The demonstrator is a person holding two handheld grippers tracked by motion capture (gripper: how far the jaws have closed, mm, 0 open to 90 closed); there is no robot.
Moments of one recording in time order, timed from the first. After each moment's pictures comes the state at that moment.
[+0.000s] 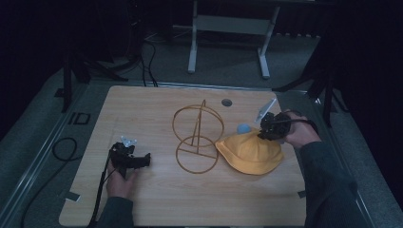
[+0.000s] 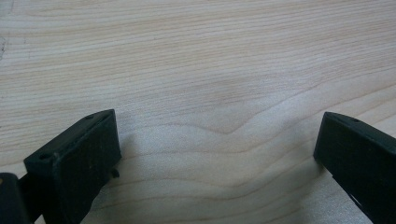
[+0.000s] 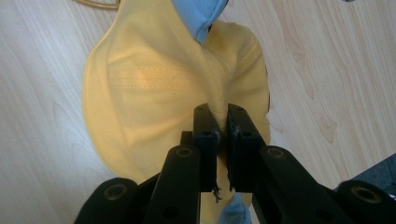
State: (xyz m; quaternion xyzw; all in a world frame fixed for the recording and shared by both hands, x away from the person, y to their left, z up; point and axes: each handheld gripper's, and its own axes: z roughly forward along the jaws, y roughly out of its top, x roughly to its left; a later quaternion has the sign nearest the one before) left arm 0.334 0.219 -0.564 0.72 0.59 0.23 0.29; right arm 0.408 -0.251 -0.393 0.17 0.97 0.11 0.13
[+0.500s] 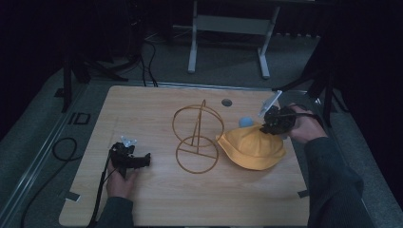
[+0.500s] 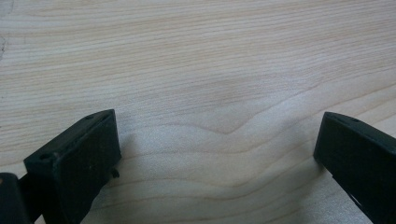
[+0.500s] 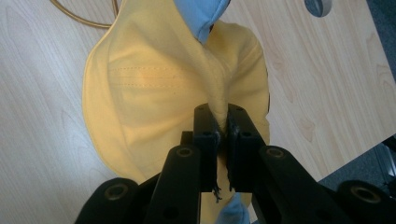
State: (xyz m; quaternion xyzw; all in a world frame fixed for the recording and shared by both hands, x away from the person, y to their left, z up) left arm 0.334 0.219 -0.564 0.72 0.59 0.23 0.29; right arm 0.408 -0.253 -0.366 0.18 0.97 0.13 0.14
